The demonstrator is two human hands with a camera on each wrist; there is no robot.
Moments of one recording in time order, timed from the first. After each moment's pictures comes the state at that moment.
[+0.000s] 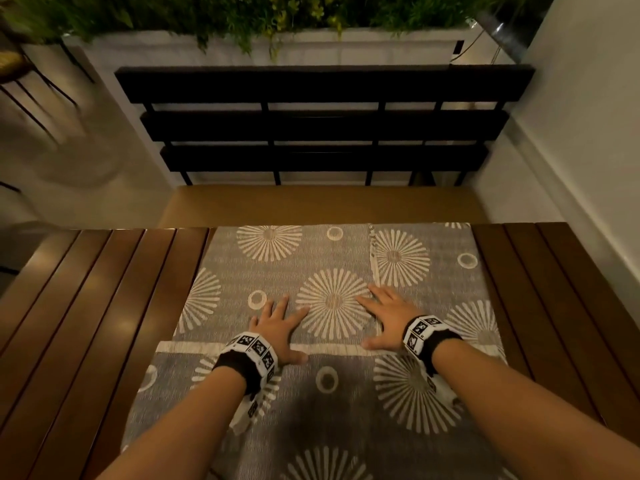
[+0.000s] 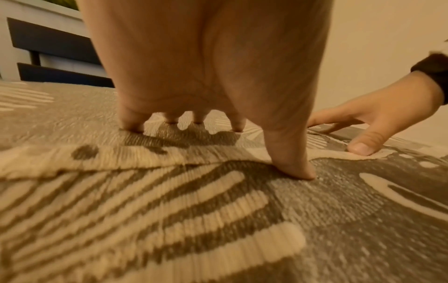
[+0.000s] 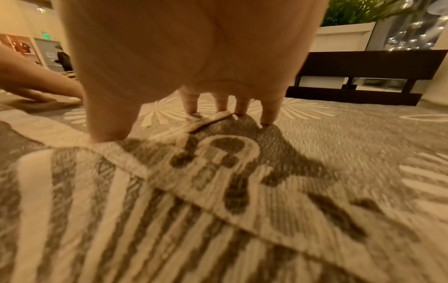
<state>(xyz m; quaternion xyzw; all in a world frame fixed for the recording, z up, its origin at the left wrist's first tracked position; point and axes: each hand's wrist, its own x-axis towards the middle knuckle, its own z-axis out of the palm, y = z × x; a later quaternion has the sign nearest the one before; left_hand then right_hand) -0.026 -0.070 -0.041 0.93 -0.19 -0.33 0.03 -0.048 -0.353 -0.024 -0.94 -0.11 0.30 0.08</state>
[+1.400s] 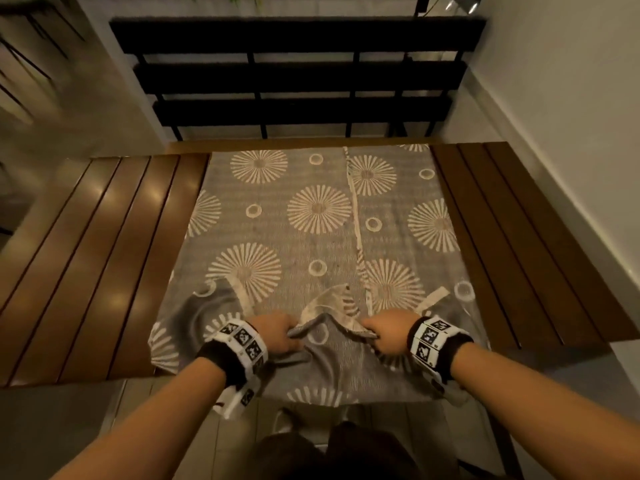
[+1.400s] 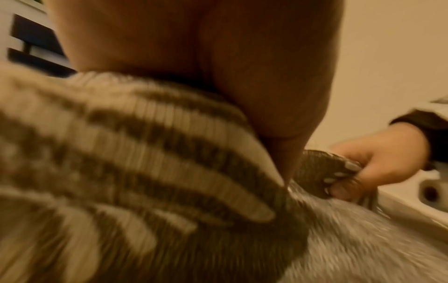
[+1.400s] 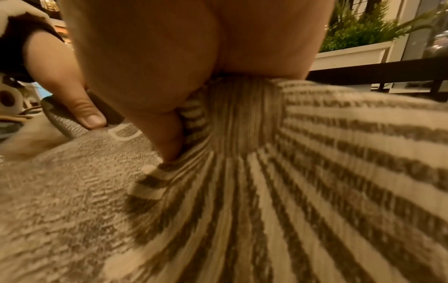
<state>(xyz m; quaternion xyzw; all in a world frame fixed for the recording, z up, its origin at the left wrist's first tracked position) -0.279 -0.041 -0.002 0.88 -0.22 -0.41 0.08 -0.331 -0.285 0.004 -0.91 -0.13 0.39 0.05</state>
